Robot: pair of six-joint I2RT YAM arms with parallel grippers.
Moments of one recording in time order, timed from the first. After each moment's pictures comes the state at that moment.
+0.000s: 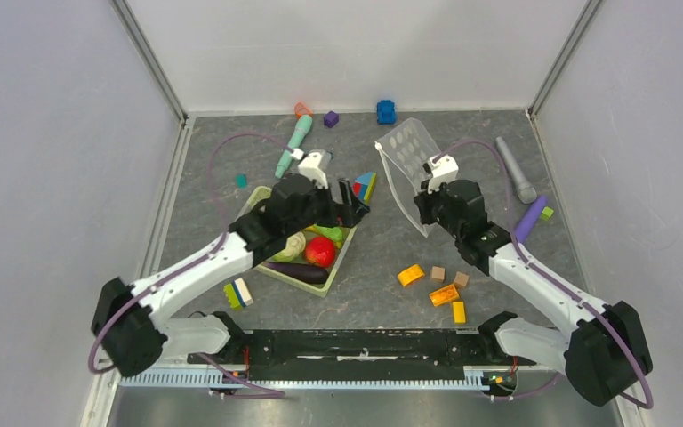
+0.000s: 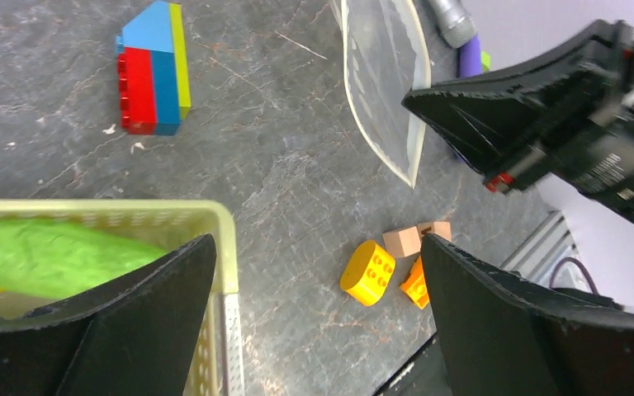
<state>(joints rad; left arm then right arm) -0.73 1.15 0.88 -0.10 0.02 -0.59 0.49 1.12 0.68 0.03 0.10 0.06</state>
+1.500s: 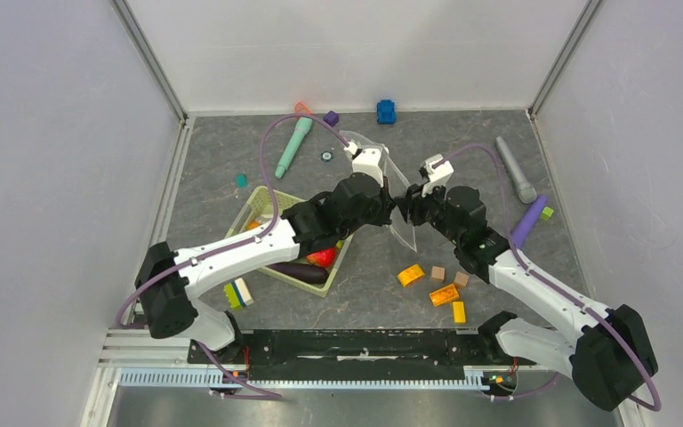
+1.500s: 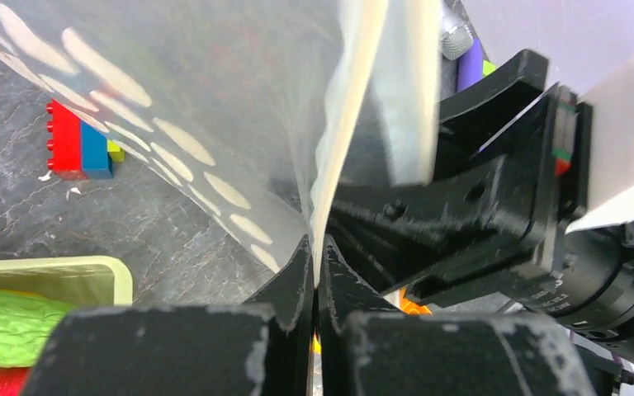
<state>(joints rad) -1.04 1.49 1.27 -0.21 -0.34 -0.61 0.54 1.06 0.61 0.23 -0.08 0.11</state>
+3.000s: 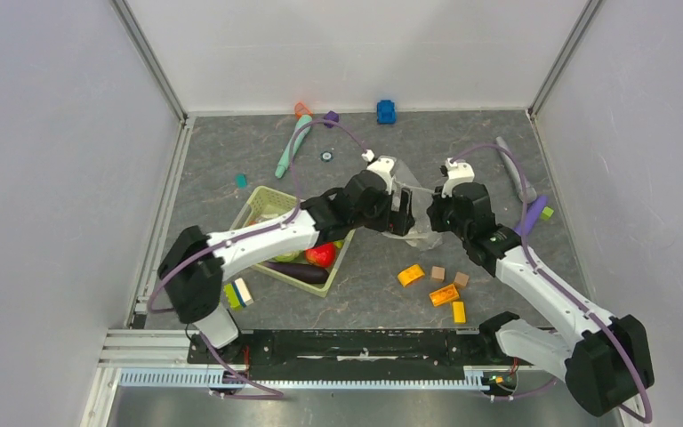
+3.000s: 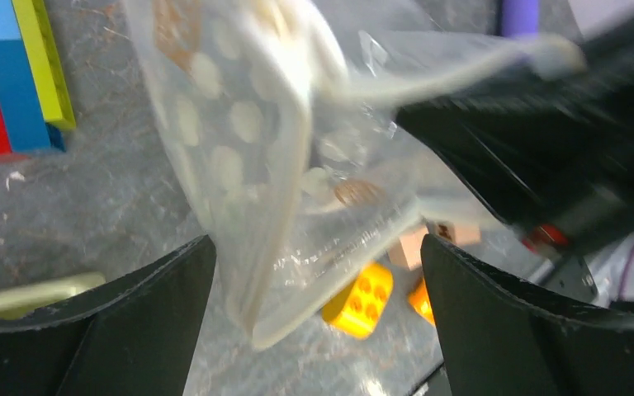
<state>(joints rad) -0.95 1.70 1.29 -0.19 -0.11 -0.54 0.43 1.03 0.66 -0.17 0.09 0.23</state>
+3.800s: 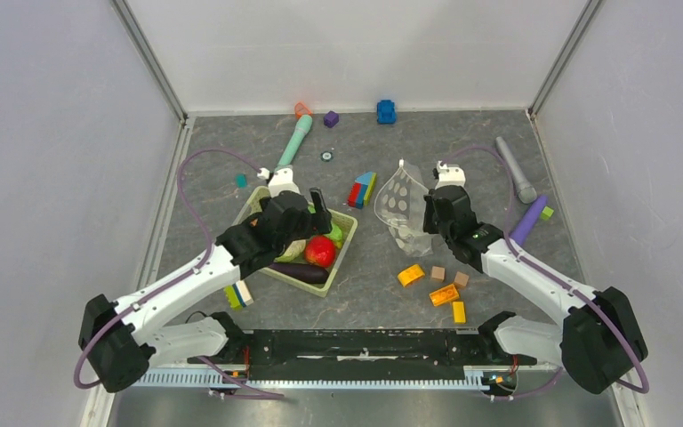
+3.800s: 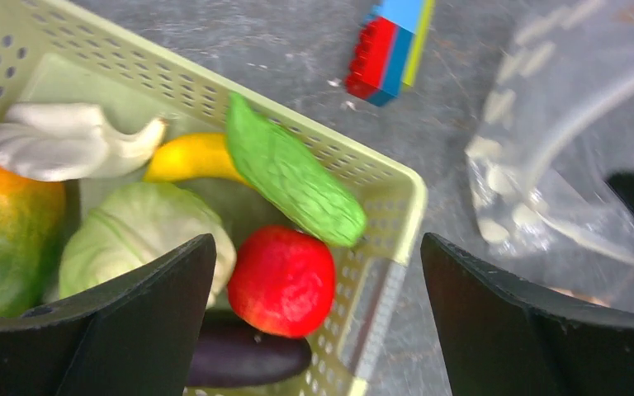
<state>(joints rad) -0.83 1.08 0.87 -0.42 -0.45 -0.71 0.52 1.16 0.67 -0.13 0.32 0.35</state>
